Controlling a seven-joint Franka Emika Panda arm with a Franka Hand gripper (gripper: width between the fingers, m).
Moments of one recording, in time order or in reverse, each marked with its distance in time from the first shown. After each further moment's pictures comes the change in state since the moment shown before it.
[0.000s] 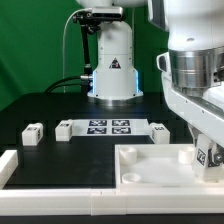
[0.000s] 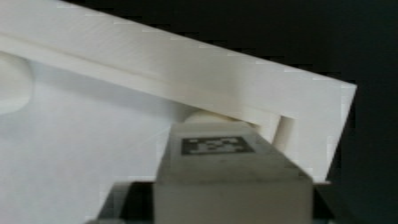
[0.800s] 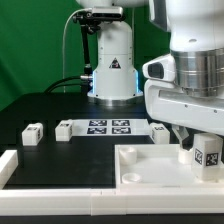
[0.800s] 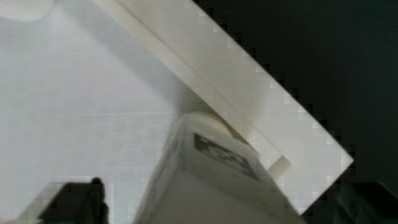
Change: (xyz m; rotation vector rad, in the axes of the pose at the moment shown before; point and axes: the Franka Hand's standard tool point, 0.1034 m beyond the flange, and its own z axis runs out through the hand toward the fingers) arm -0.001 0.001 0.002 -0.006 0.000 -0.653
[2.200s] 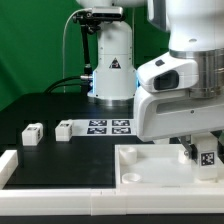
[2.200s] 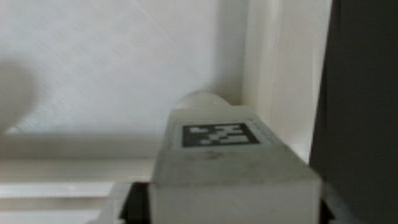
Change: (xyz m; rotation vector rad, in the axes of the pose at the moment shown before) arm 0.005 0.004 0.000 -0.025 0.012 -0.699
